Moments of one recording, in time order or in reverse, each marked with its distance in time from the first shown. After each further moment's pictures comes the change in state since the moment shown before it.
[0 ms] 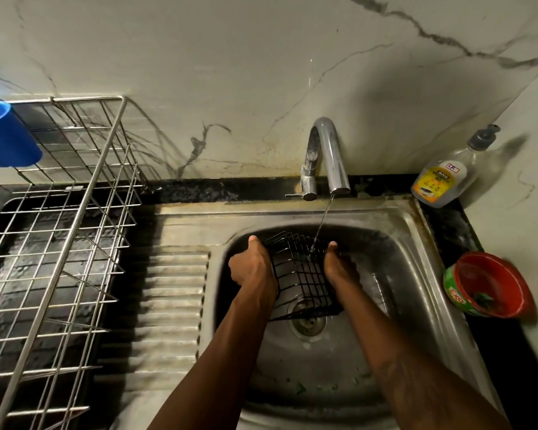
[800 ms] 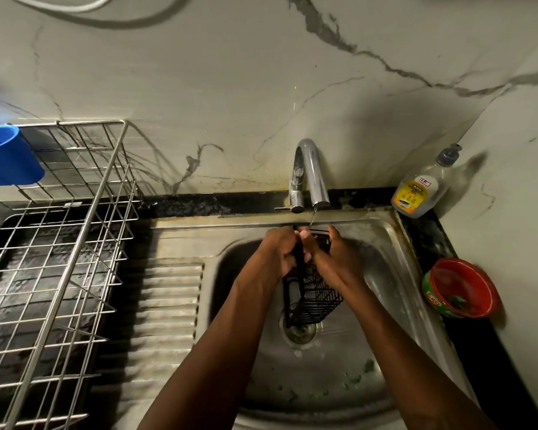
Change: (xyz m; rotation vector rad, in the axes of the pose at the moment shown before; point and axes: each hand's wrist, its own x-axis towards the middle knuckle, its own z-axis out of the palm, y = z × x) left_hand -0.064 0.038 0.032 0.194 -0.805 -0.021; right_hand -0.066 -0.023 -0.078 -0.076 0.075 -0.571
